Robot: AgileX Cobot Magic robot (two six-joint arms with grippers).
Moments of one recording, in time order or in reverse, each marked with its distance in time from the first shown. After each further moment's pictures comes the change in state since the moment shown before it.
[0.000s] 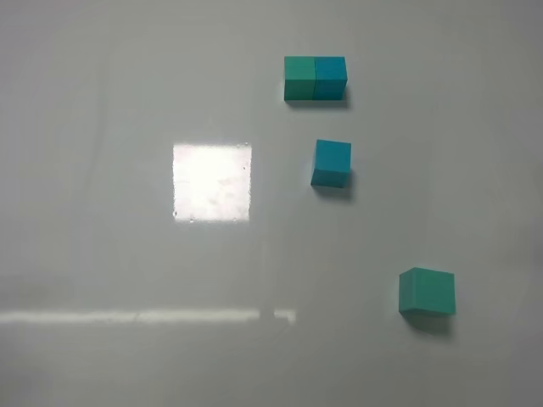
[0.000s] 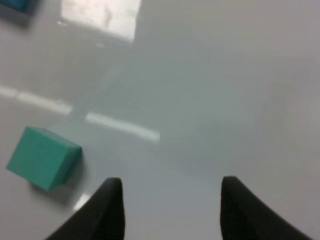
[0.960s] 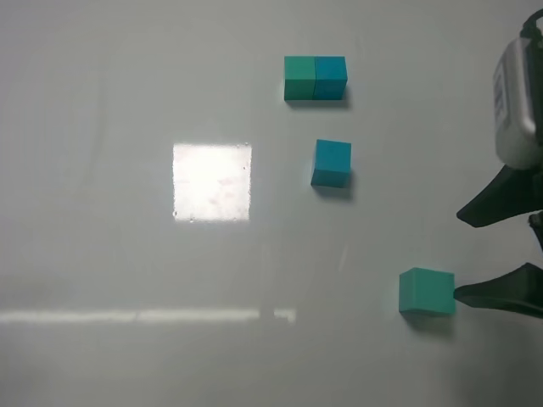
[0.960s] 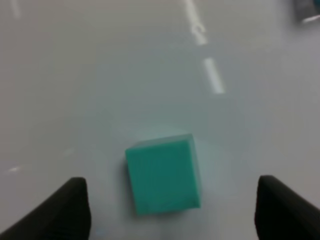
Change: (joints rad) left arm 0.000 0.000 0.000 0.000 0.000 0.000; right arm 0.520 0.396 -0.059 -0.104 0.021 -0.408
